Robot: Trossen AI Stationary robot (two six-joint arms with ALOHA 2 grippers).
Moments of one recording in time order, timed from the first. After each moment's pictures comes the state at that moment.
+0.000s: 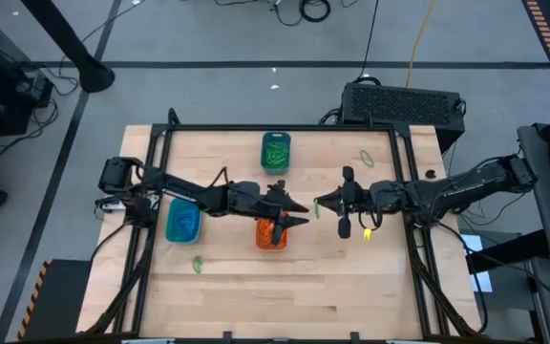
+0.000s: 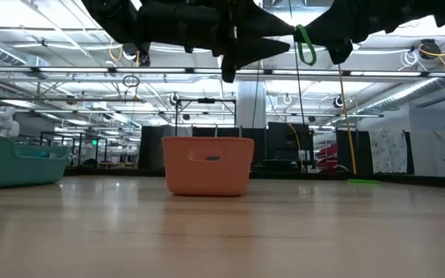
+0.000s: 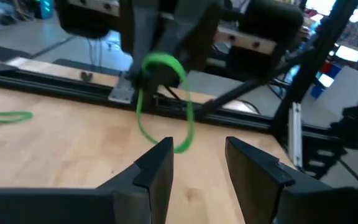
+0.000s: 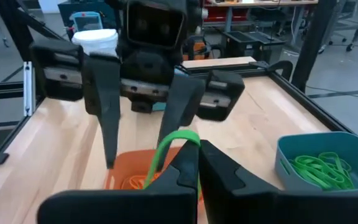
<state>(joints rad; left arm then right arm) -0.06 1.76 0.99 0.64 0.08 -0.23 0.17 1.01 0.58 0.19 0.29 0.14</state>
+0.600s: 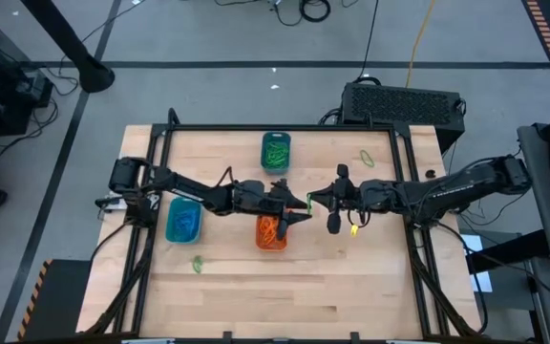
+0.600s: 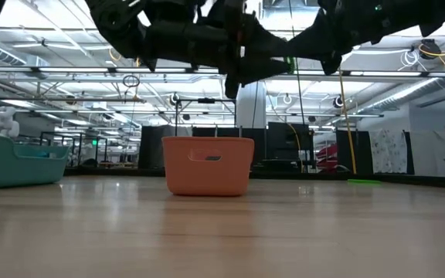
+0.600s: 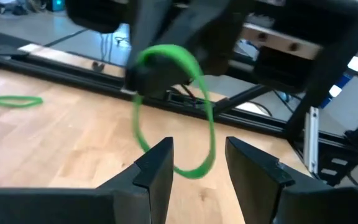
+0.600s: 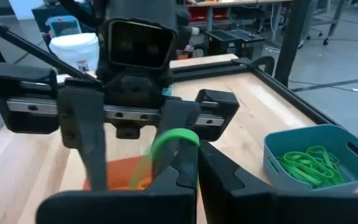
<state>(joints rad) -0.02 1.83 0.99 0.72 0.07 -0.27 0.12 1.12 0.58 0.30 0.32 0.17</state>
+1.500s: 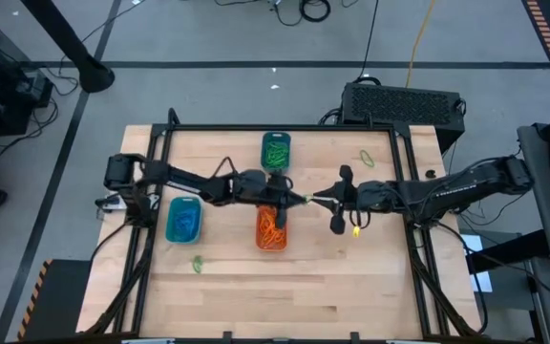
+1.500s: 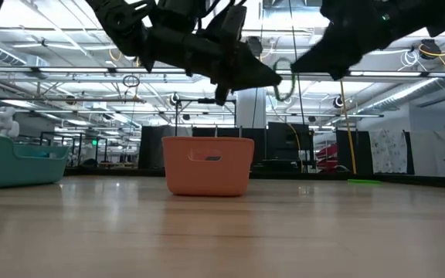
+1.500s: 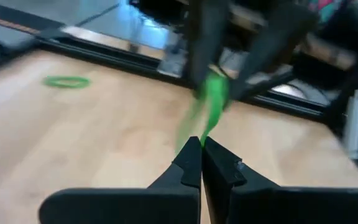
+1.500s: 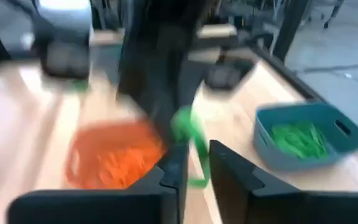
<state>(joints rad) 0.05 1.79 0.99 0.55 0.07 -0.24 0.11 1.08 0.58 0.12 0.32 0.13</state>
